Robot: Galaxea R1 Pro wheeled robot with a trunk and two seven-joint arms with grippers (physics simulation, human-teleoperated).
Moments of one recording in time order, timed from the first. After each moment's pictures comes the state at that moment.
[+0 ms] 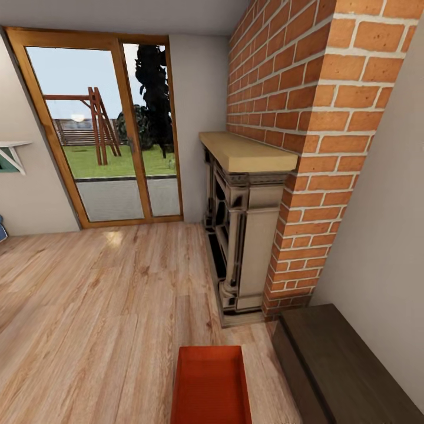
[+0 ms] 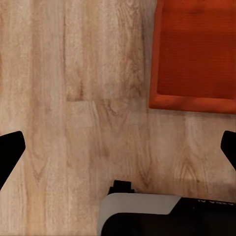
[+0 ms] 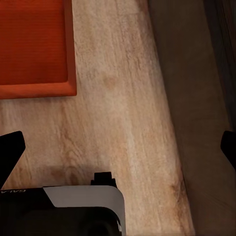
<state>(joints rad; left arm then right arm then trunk) -0.12 -0.01 0.03 -0.31 0.02 -0.27 0.09 -0.24 -0.01 -0.02 -0.17 0.02 -0.21 -0.09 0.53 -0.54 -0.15</state>
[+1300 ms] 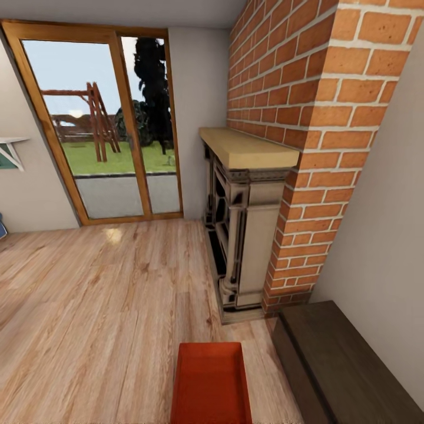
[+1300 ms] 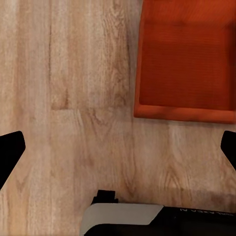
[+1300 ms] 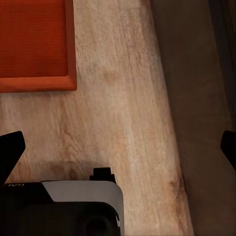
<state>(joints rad) -0.12 -0.04 0.03 -0.35 0.02 -0.29 0.08 -0.24 -0.01 -0.02 -0.17 0.03 -0.21 -0.09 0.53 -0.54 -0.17</state>
